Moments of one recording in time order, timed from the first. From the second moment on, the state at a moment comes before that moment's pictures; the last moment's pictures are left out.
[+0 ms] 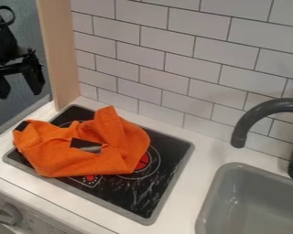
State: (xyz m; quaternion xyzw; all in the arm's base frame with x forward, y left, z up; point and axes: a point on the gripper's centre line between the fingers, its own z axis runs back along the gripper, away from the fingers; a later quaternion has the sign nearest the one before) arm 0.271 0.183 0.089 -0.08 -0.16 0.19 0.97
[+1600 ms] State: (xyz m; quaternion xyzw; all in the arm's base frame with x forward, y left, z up) arm 0.282 0.116 0.035 -0.13 -0.05 -0.02 0.99
